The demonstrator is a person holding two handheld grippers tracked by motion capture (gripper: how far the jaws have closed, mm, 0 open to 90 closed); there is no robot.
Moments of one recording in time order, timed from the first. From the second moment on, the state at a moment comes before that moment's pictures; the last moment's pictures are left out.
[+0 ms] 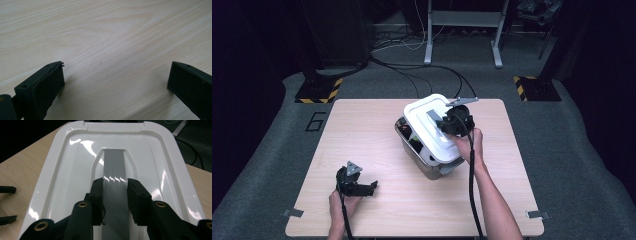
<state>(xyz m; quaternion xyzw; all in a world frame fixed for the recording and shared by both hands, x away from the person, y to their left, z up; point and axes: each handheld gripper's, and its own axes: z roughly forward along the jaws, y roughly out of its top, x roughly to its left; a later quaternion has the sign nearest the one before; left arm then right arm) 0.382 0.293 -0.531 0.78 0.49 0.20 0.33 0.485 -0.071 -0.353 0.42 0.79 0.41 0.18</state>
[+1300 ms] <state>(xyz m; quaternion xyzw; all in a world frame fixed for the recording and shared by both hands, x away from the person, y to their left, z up) 0.382 0.293 -0.530 0.78 0.49 0.21 0.33 0.497 -0.043 -0.383 0.41 0.82 0.38 0.14</state>
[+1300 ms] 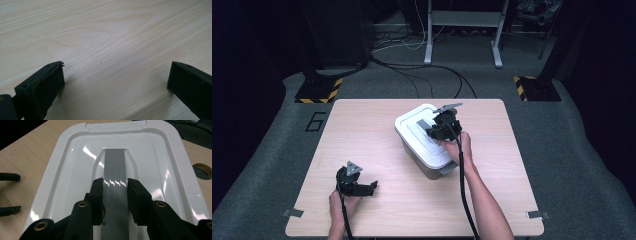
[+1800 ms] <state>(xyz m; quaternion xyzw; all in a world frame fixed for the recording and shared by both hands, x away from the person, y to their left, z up) 0.382 0.293 -0.531 0.78 0.48 0.21 0.33 0.498 -0.044 -0.389 0.41 0.82 0.38 0.12</state>
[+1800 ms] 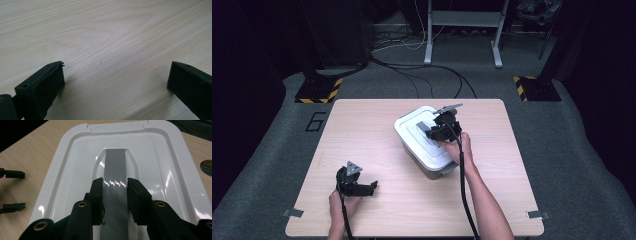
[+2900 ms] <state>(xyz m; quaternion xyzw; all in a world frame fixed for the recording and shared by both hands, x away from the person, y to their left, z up) 0.382 0.293 -0.530 0.78 0.49 0.21 0.33 0.416 -0.159 -0.394 0.43 0.76 0.43 0.21</state>
